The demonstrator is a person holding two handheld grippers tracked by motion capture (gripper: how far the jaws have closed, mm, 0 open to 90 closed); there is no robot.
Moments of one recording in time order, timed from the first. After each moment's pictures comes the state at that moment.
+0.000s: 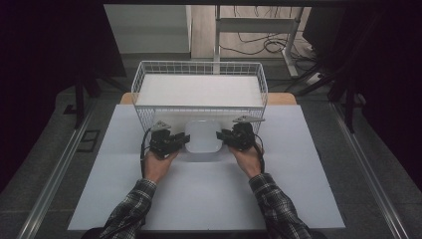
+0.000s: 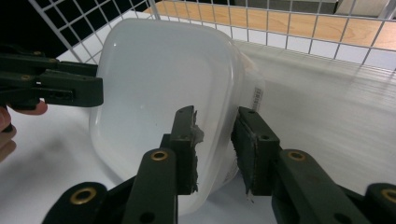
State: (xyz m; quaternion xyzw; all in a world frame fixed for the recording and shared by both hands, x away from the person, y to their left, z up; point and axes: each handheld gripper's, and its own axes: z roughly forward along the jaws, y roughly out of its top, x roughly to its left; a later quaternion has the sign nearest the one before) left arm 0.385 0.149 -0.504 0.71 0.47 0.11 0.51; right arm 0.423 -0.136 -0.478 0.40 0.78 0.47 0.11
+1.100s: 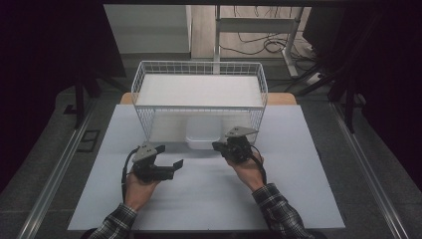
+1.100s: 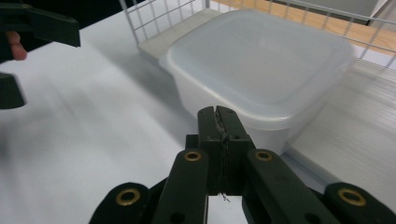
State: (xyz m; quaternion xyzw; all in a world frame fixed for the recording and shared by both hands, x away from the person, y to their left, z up) left arm 0.291 0.171 -0.499 0.73 0.40 0.18 0.52; right arm 0.377 -0.123 -0.474 0.30 0.83 0.46 0.12
